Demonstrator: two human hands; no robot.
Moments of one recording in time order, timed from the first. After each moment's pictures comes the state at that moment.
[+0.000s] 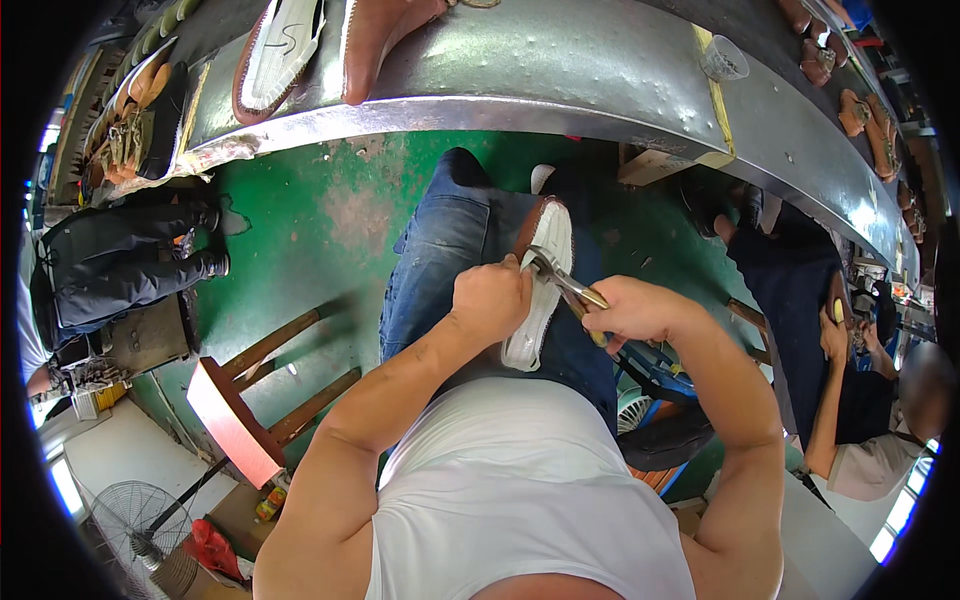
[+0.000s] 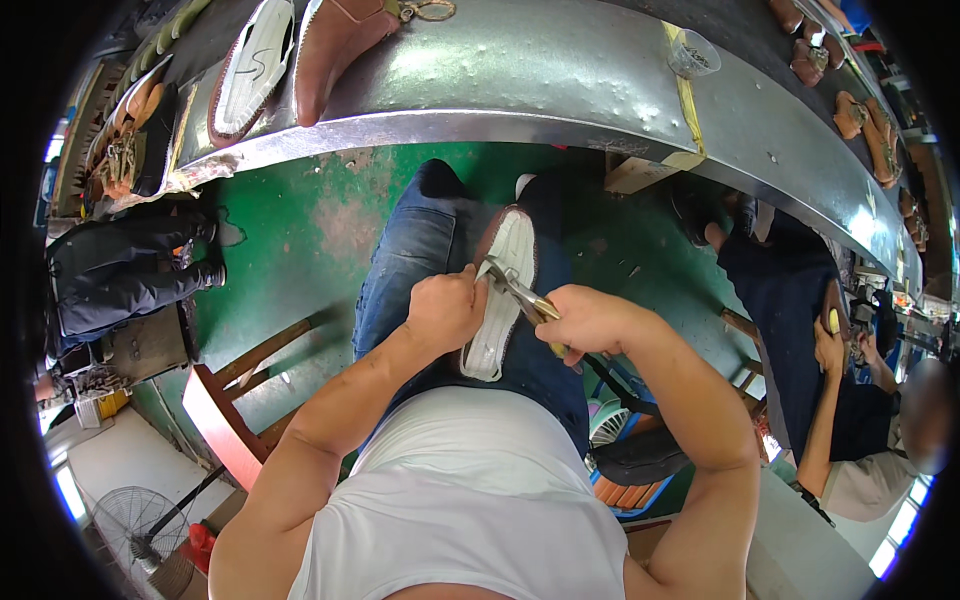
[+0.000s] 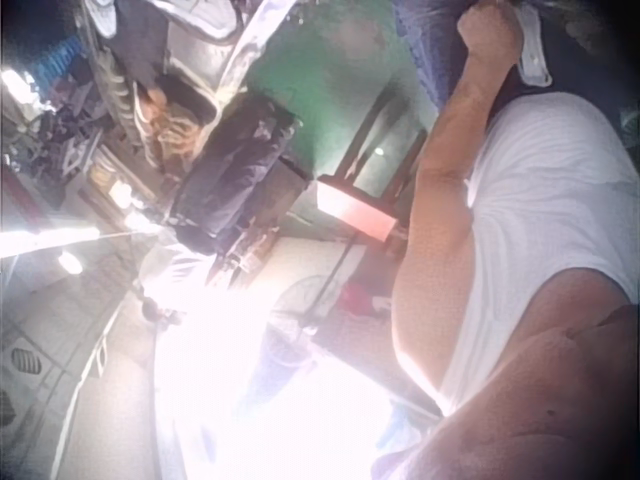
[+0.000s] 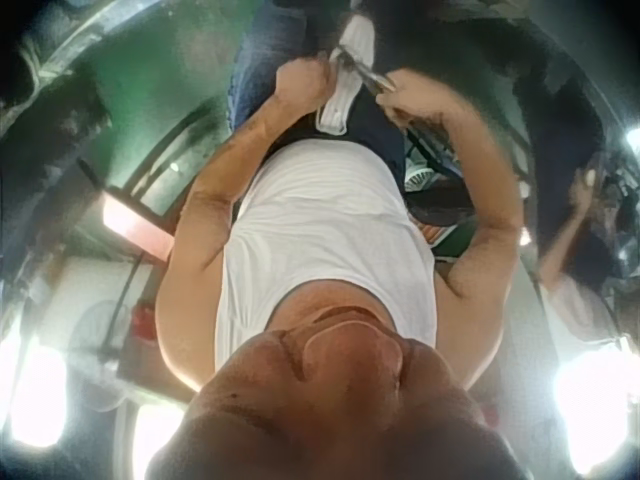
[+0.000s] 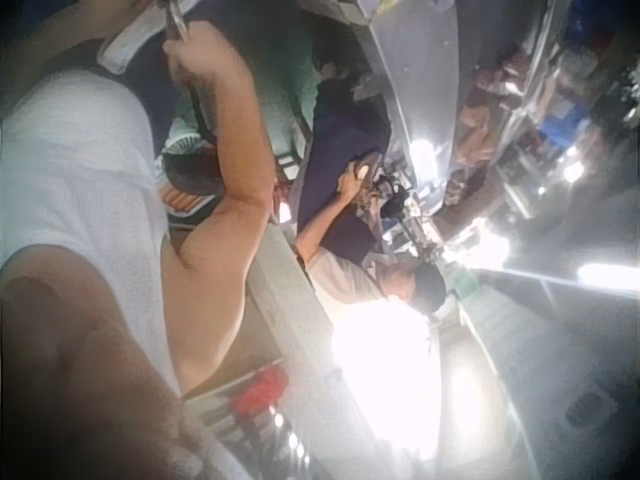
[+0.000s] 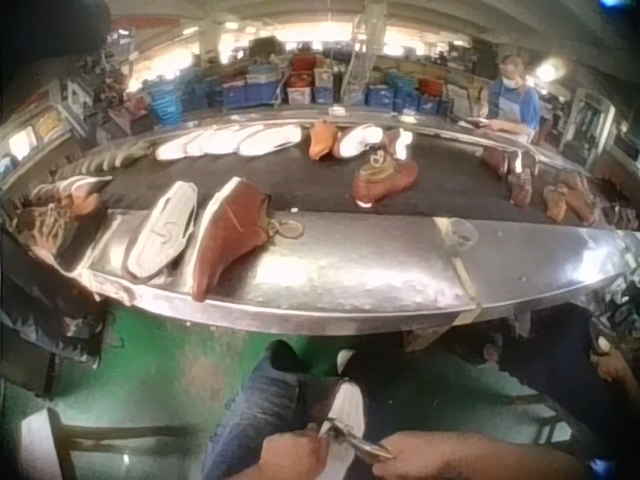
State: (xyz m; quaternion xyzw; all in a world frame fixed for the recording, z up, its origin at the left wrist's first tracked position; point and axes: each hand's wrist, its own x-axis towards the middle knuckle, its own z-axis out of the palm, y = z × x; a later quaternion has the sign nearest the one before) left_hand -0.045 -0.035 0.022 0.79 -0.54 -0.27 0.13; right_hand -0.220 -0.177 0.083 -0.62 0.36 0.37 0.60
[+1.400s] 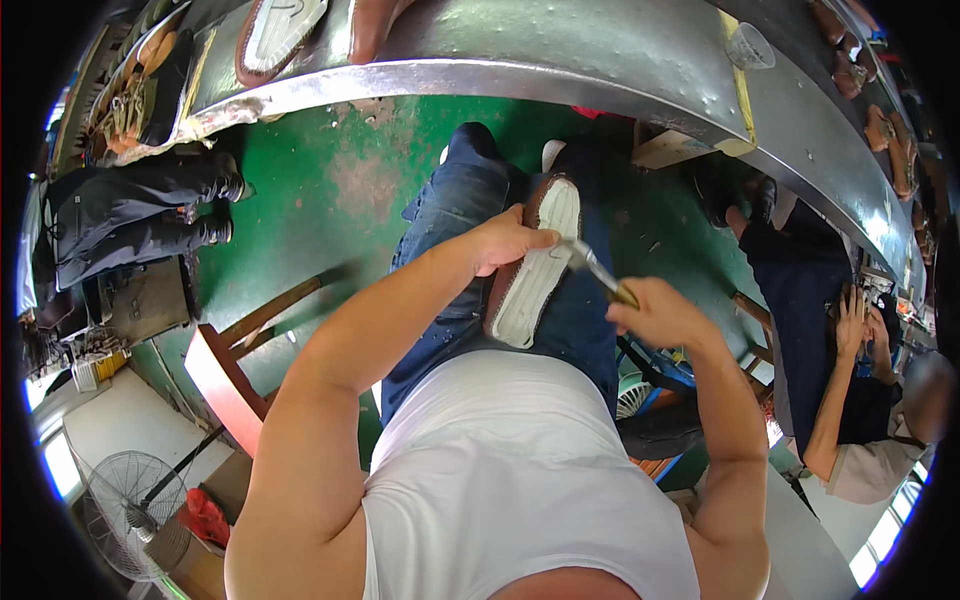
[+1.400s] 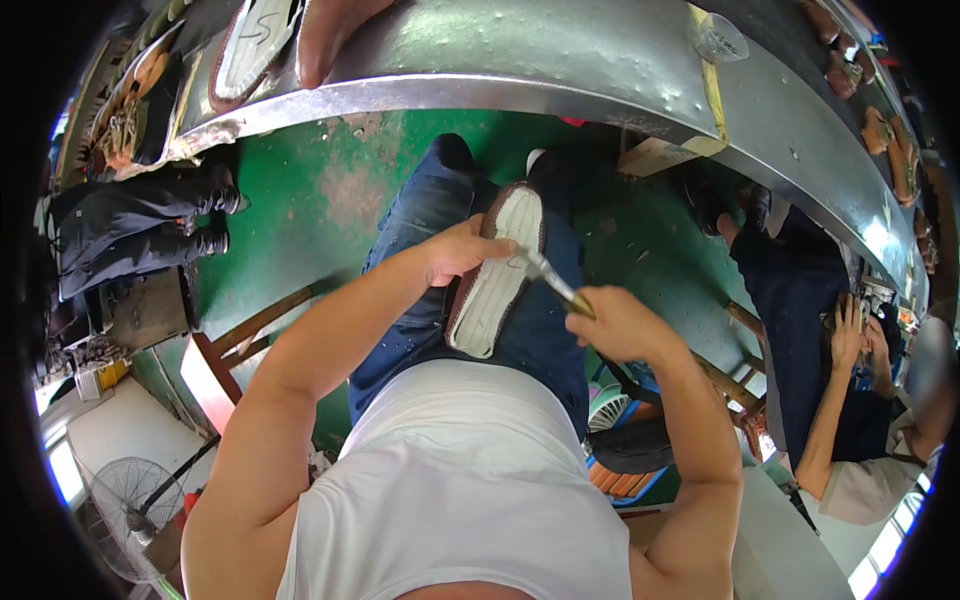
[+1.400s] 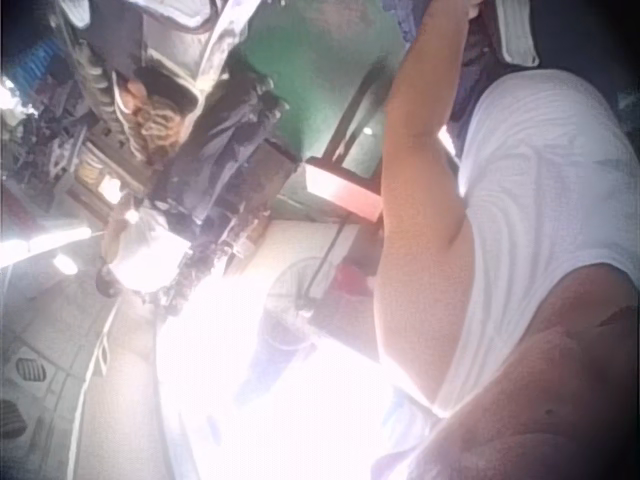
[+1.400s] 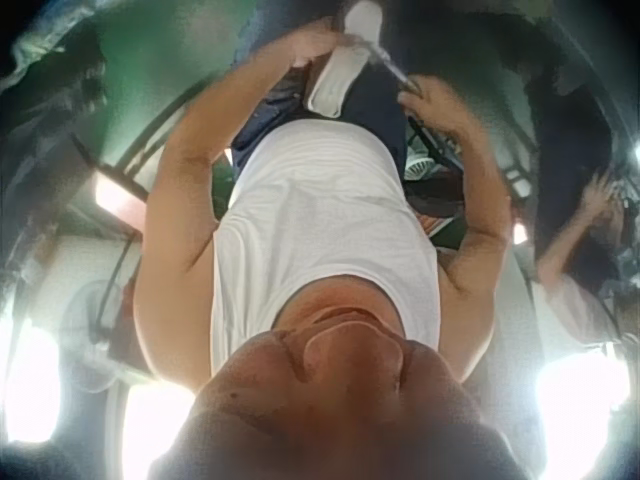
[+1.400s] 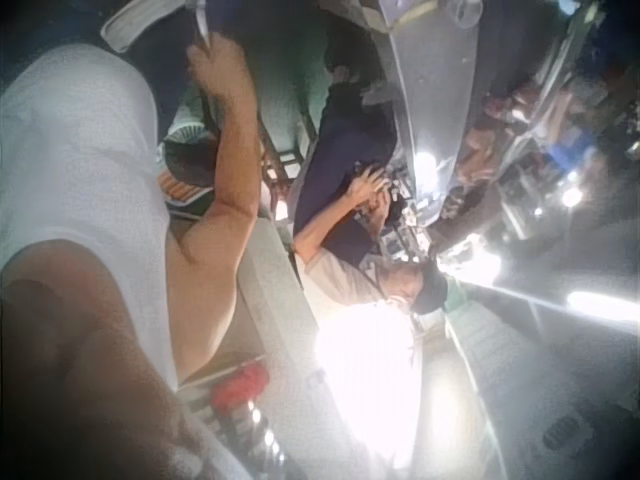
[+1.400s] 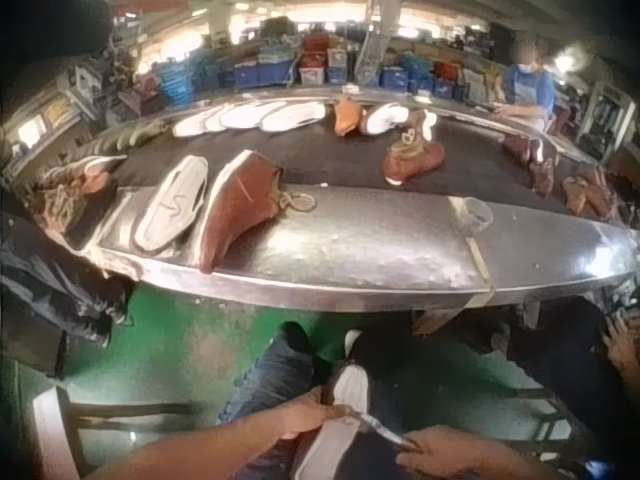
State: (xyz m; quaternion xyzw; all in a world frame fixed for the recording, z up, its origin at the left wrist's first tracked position) left_hand -0.016 -0.074 -0.022 0.59 -0.17 -0.73 0.31; right_hand -0.265 -0.164 0.066 -0.71 0.36 0.23 0.56
